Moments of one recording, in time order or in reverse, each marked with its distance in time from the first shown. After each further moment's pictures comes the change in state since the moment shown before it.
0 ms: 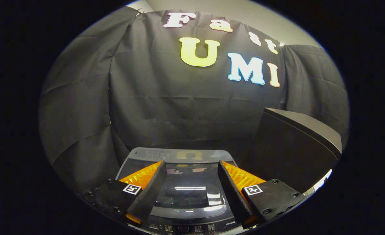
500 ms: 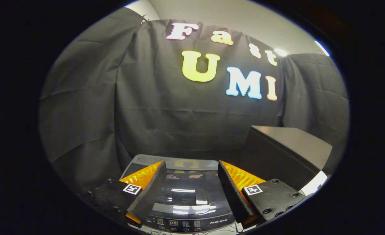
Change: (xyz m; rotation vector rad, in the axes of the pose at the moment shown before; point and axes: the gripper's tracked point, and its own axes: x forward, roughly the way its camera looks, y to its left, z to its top) arm -0.082 -0.035 0.060 -0.031 -0.145 0.012
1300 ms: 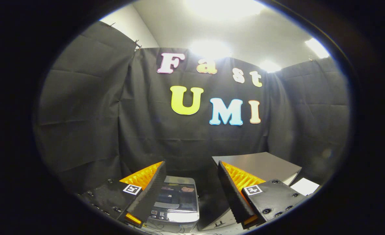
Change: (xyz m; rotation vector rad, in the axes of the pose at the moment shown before) arm -0.172 -0.127 0.089 0.022 -0.183 0.018
